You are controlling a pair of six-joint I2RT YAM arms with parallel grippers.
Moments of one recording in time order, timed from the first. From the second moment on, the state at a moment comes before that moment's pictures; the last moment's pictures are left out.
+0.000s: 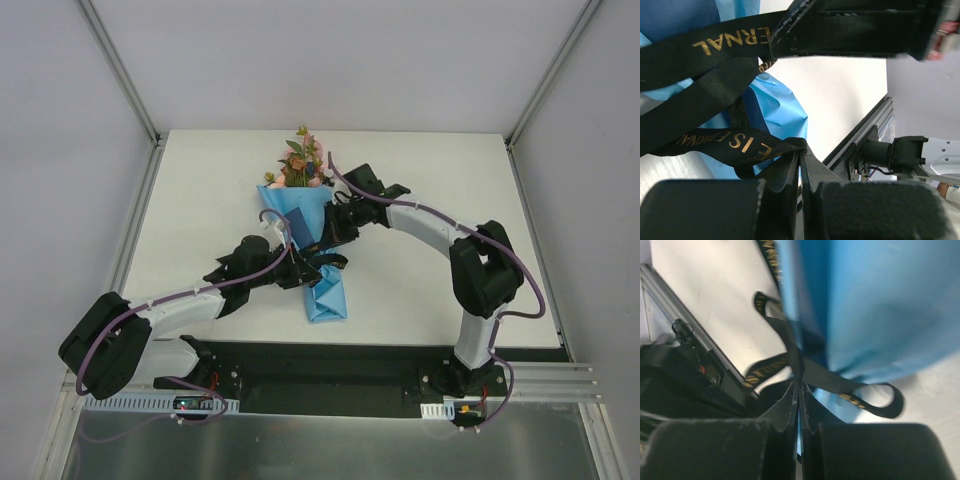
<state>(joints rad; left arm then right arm) -0.67 1.22 0.43 0.34 0.33 -0.94 0.60 1.86 1.36 -0.51 -0.57 0.38</state>
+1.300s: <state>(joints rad) -0.51 1.43 0.74 -0.06 0.63 -0.92 1.05 1.01 0.68 -0.13 -0.14 0.03</state>
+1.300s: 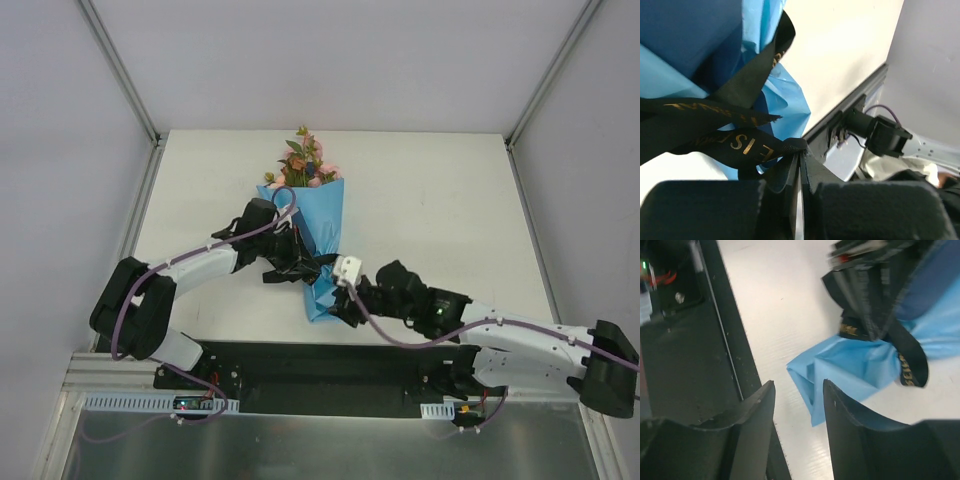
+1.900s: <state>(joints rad) -0.44 1.55 0.90 -0.36 1.04 -0.78 1.27 1.50 0.91 0.05 -0.01 -0.62</state>
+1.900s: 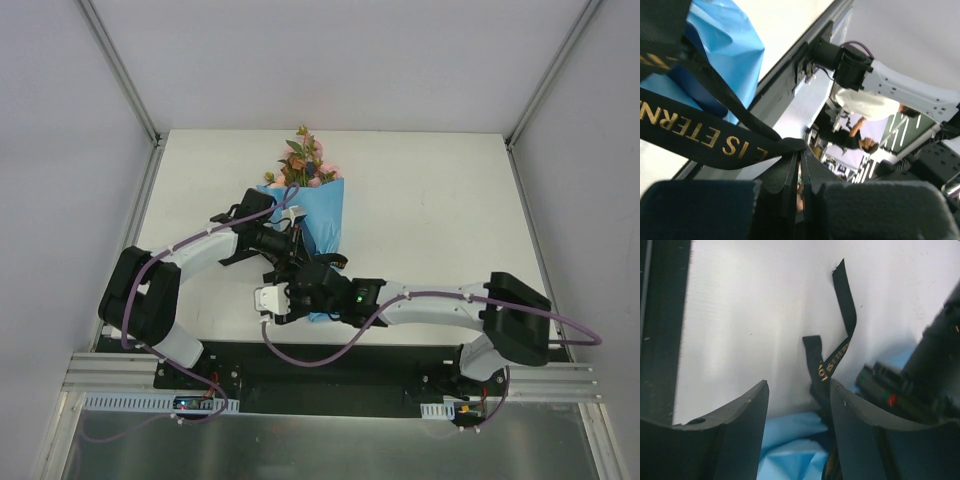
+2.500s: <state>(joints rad) -0.38 1.56 0.99 -0.53 1.10 -0.66 1.28 2.01 1.12 0.22 0.22 -1.01</state>
